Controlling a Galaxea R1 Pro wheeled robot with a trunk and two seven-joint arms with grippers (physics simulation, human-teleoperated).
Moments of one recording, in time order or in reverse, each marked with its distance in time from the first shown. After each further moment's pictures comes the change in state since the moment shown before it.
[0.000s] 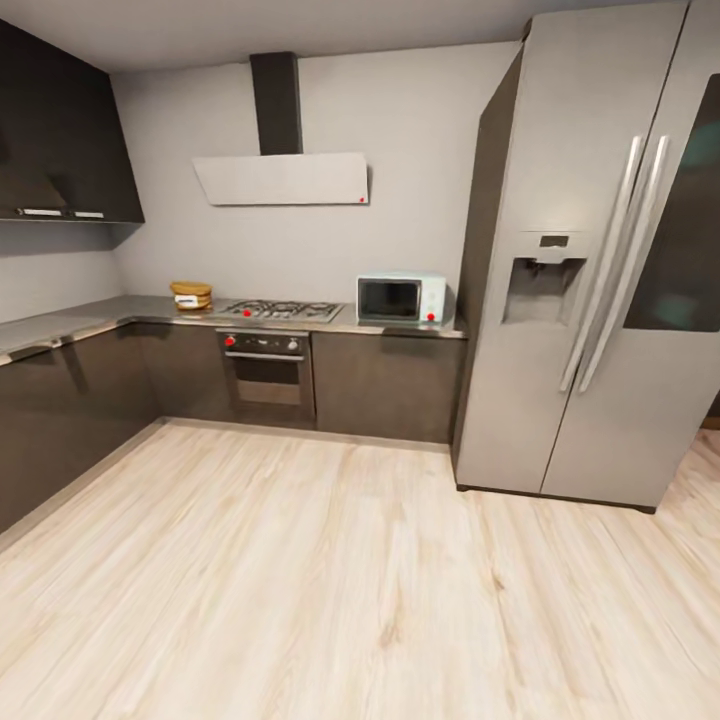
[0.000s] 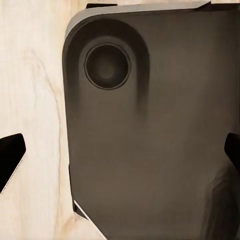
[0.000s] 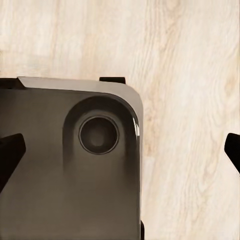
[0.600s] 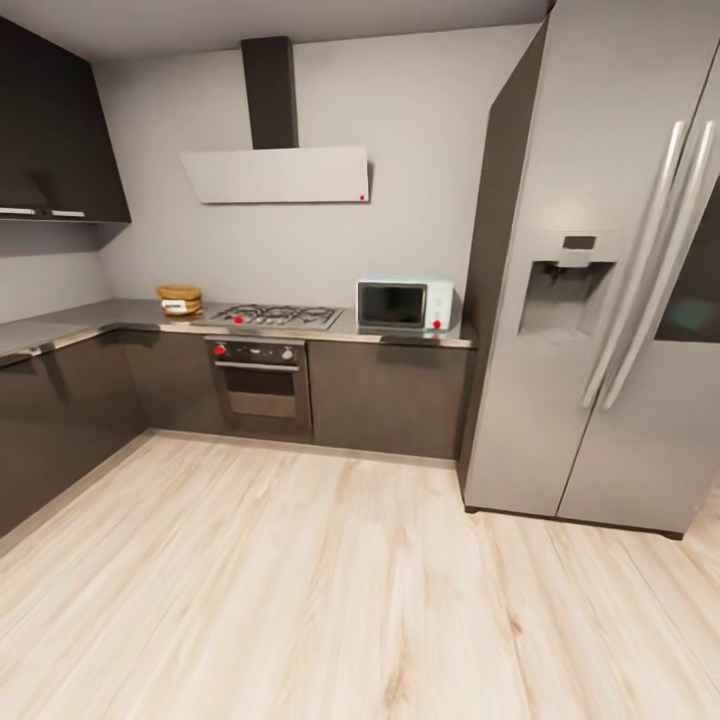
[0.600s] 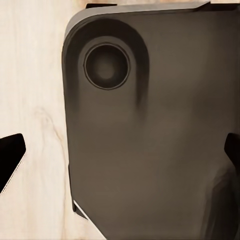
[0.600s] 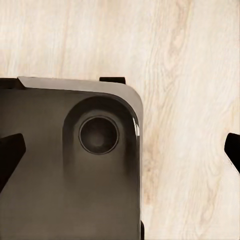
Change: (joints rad) left arm 0.000 -0.001 0.000 0.000 0.000 0.000 0.000; right arm 0.000 0.000 0.000 0.000 0.000 0.000 0.000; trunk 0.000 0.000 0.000
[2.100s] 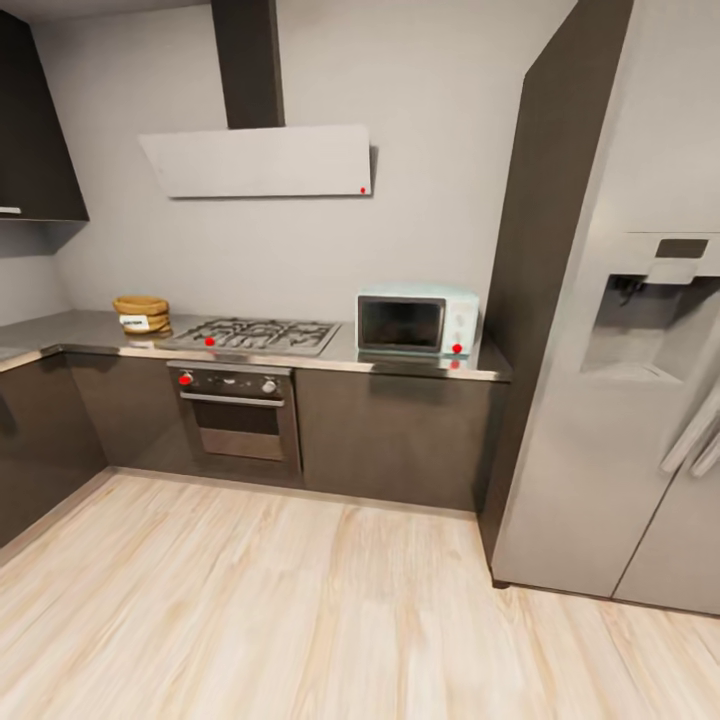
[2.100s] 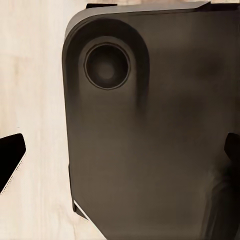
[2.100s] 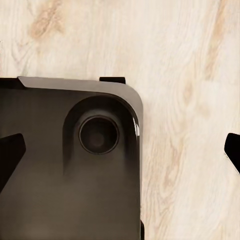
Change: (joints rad) left arm 0.000 0.000 0.000 0.000 0.000 0.000 0.000; right arm 0.000 0.000 0.000 0.000 0.000 0.000 0.000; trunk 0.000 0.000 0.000
